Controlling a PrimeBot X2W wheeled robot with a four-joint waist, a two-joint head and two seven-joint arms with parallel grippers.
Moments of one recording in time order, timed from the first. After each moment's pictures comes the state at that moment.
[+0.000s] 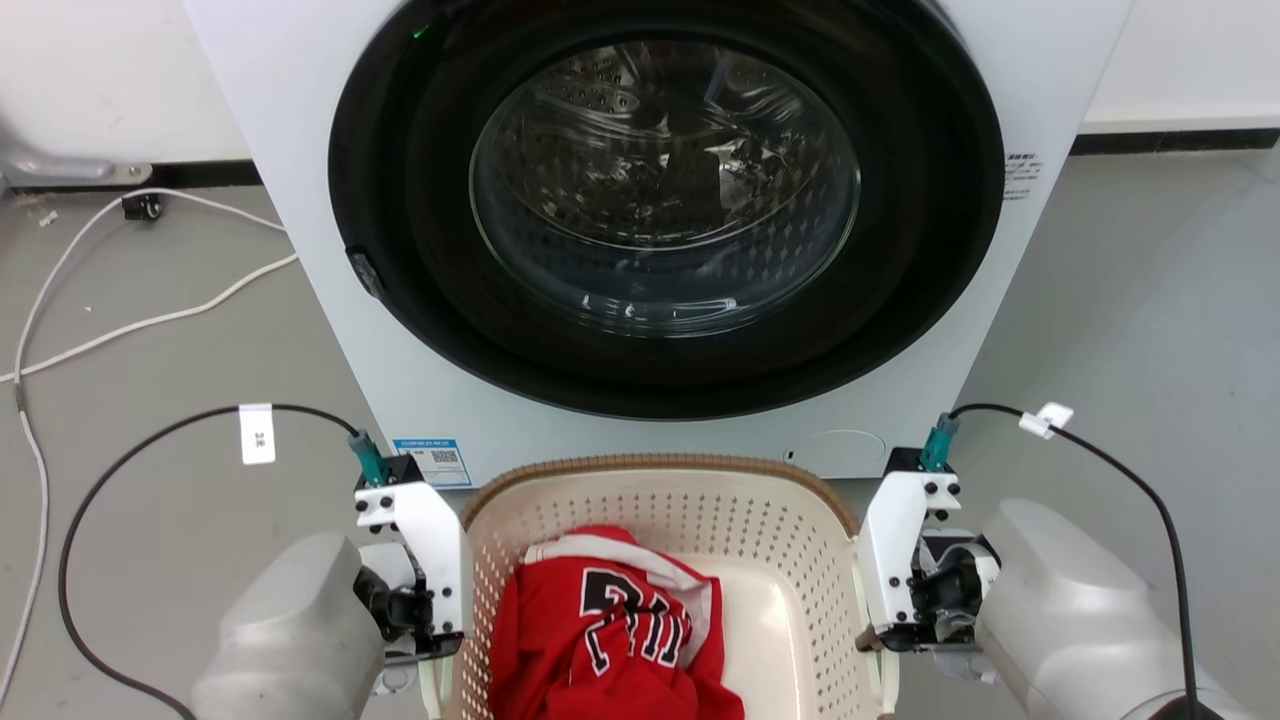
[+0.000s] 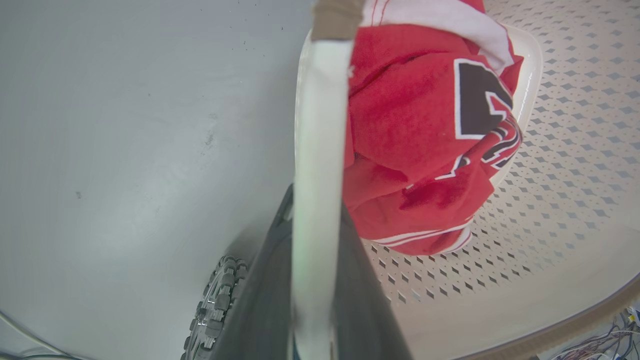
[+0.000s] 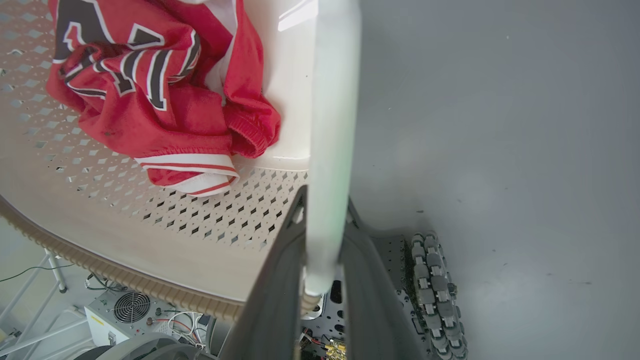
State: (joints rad) left arm -0.78 0.19 -0.74 1.28 -1.02 -0.13 0.67; right arm -0.79 -0.05 0.66 1.29 0.87 0.13 0.82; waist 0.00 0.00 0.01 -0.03
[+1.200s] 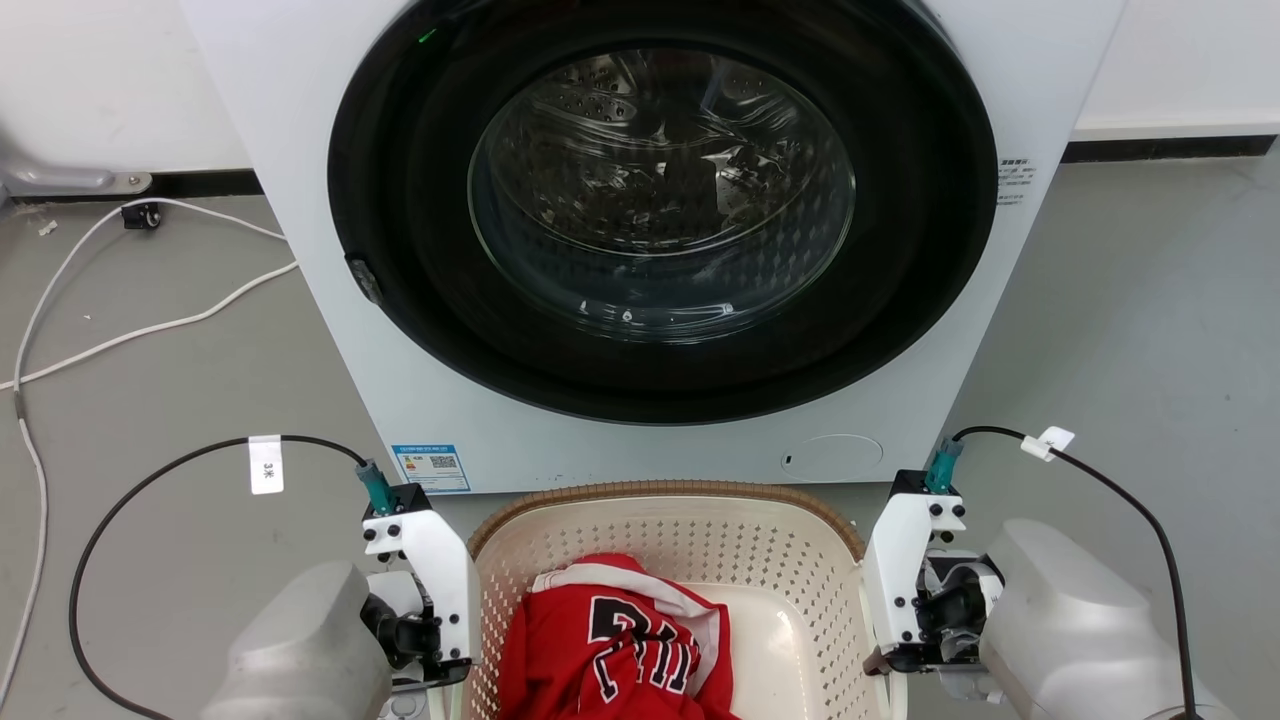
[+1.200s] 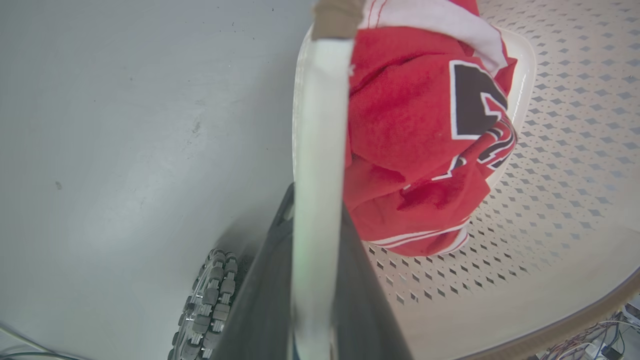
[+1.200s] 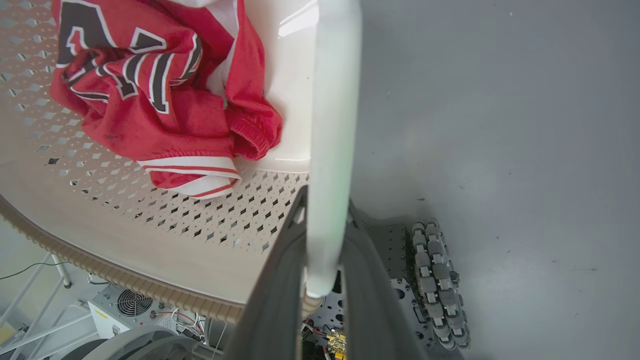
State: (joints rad) left arm -0.72 0.18 -0.77 1.26 -1.06 -0.13 0.66; right arm -0.76 -0.06 0.65 1.29 0.87 0.13 0.84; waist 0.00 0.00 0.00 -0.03
